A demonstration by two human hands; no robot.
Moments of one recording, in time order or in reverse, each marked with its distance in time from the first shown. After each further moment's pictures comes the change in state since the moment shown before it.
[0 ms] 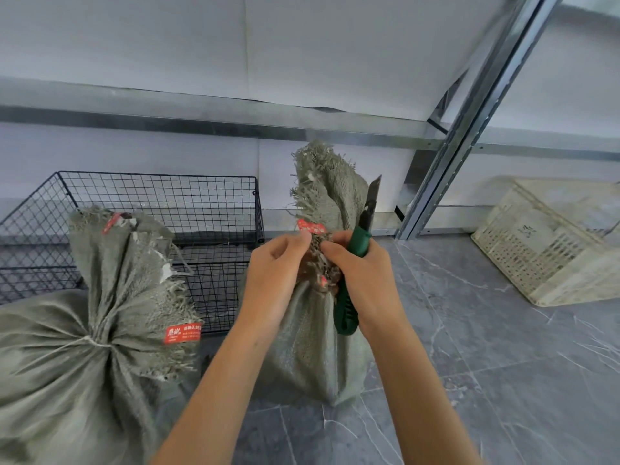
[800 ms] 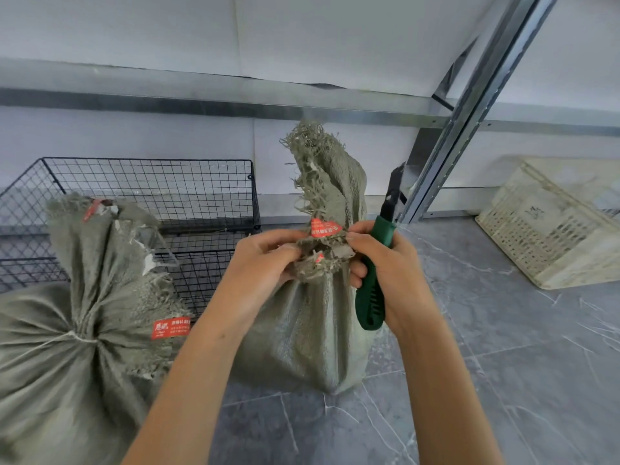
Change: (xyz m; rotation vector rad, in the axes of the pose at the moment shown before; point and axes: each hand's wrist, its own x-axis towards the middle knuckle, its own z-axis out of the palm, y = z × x) left_hand 0.009 -0.002 -0.011 0.013 -0.108 -0.123; right_hand 0.008 0.009 -0.033 0.188 -0.071 0.103
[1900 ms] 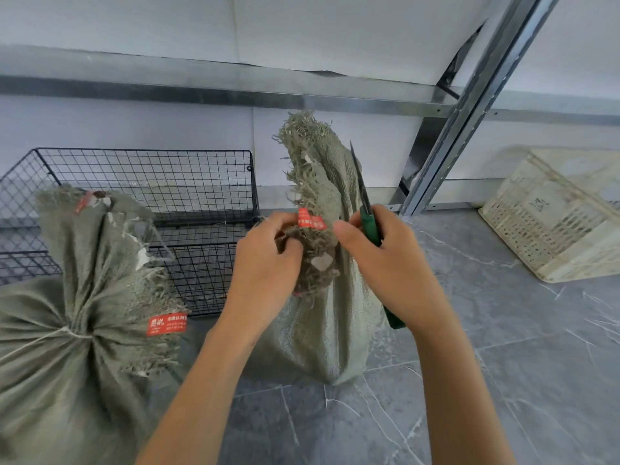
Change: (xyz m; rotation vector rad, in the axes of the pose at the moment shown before) left_hand 0.002 -0.012 0.007 0.512 0.161 0.294; right_hand -0.010 -0.016 0.009 -0.592 -0.038 -0.212
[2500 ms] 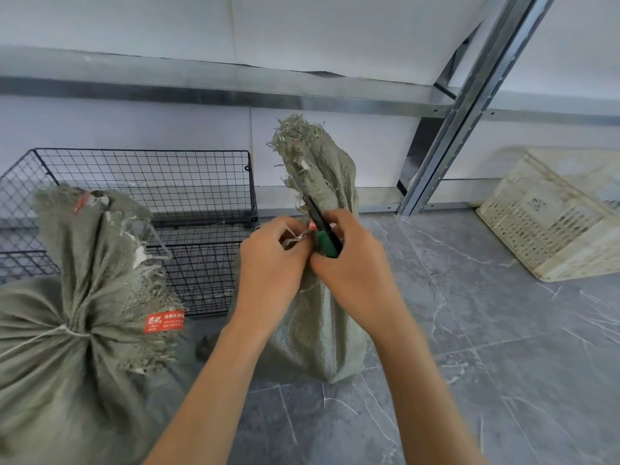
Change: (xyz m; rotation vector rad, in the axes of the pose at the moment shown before) left_hand -0.001 -0.001 0.016 -0.165 0.106 -0.069; right_hand 0.003 0.013 0.029 -0.198 0.011 -0.027
